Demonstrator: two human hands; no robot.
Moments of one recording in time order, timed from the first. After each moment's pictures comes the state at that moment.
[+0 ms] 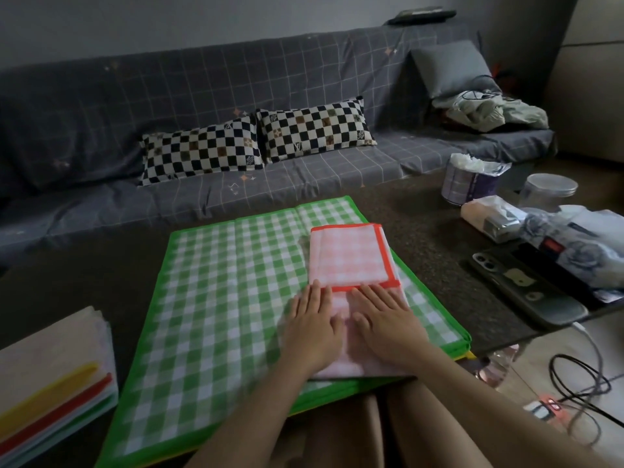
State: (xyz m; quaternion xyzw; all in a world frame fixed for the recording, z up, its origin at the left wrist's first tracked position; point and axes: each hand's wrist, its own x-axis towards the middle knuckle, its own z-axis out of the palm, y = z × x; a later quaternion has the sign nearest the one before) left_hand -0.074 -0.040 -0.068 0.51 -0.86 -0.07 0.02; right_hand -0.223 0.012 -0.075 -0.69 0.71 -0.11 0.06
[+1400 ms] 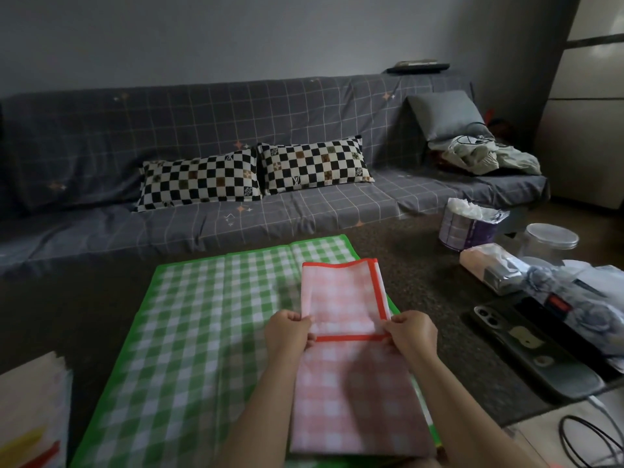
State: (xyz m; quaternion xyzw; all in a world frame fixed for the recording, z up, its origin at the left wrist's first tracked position) left_hand -0.097 -0.116 -0.050 0.63 -0.50 -0.45 0.38; right_hand -0.274 -0.048 -0.043 -0.28 0.80 -0.46 0.27
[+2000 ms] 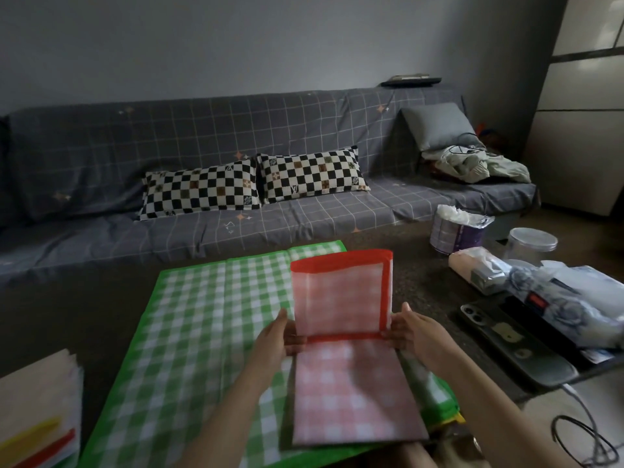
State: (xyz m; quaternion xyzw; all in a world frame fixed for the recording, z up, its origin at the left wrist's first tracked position) left_hand -0.065 -0.094 -0.045 0.49 -0.46 -0.63 0.40; right_hand -0.306 -0.014 -0.036 -0.24 0.55 -0.59 0.54
